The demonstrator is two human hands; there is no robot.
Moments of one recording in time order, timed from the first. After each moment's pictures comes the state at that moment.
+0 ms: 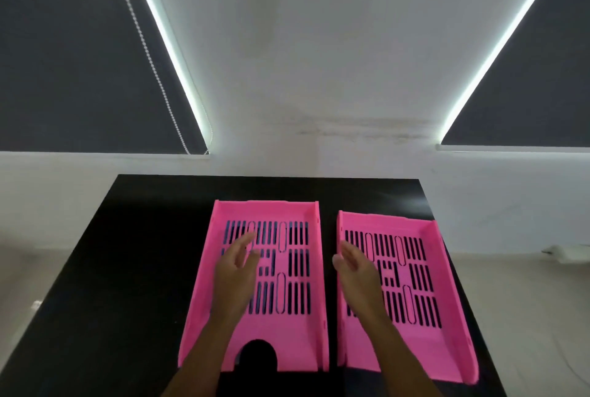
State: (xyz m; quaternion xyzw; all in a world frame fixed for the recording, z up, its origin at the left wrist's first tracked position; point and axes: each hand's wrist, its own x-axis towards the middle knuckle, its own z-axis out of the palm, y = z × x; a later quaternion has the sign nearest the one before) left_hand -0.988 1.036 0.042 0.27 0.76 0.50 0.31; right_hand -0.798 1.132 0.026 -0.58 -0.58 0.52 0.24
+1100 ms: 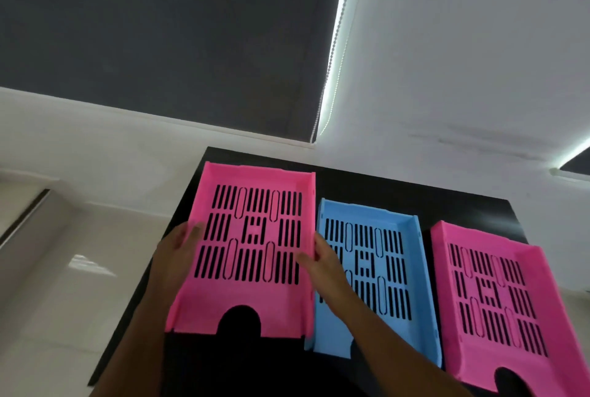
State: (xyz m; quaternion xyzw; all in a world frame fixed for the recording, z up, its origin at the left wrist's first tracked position) left_hand -1.284 0.867 0.014 0.18 0.81 0.50 0.26; right_hand -1.065 1.011 0.012 -0.47 -0.62 0.62 0.11
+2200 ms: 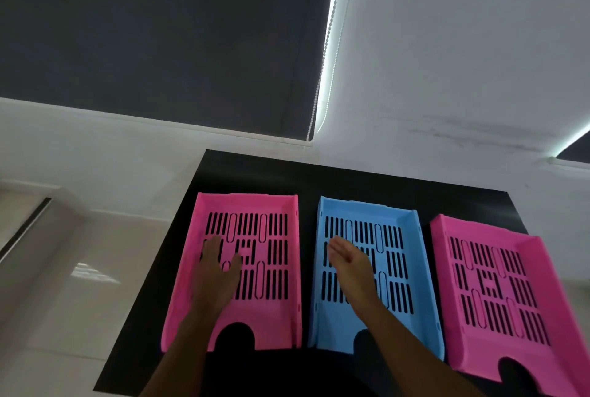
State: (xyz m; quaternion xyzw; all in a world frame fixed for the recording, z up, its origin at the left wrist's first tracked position) left_hand -1.233 0.882 -0.023 0.24 0.86 0.38 0.25; right_hand -1.028 1.025 -0.012 -0.55 -0.61 0.55 0.18
